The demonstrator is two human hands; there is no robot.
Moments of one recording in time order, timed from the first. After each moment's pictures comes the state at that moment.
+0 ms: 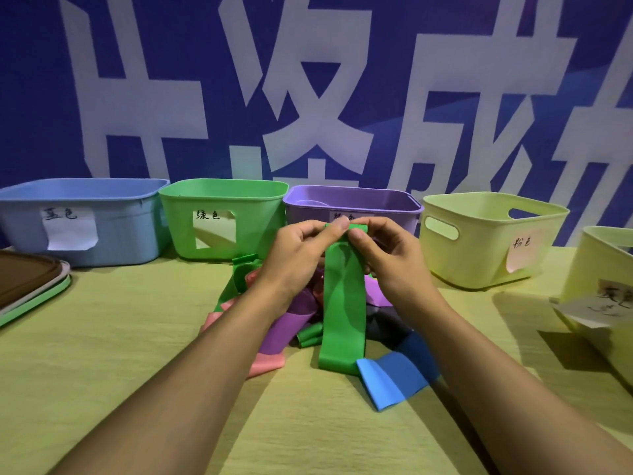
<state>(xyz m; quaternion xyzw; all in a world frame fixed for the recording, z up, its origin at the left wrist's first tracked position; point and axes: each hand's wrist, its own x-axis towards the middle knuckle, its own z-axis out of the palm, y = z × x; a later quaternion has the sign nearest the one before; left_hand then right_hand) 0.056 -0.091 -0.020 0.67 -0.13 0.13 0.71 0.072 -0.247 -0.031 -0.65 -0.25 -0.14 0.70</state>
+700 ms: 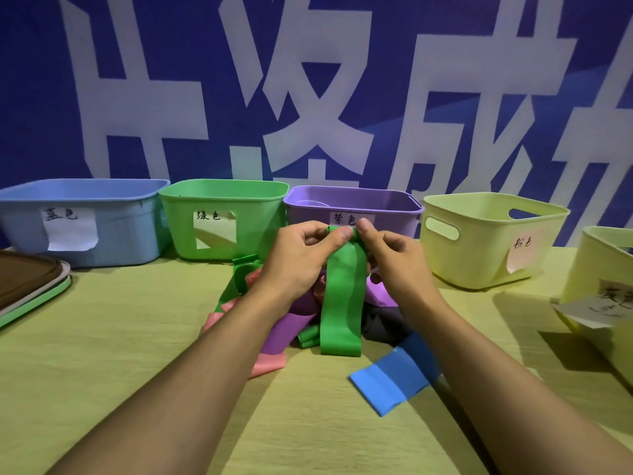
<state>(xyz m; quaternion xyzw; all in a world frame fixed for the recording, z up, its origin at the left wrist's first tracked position) 0.061 -0.090 -0.024 0.70 -0.13 0.16 0.69 0.070 -0.248 -0.028 -0.70 -0.14 -0.14 0.69</state>
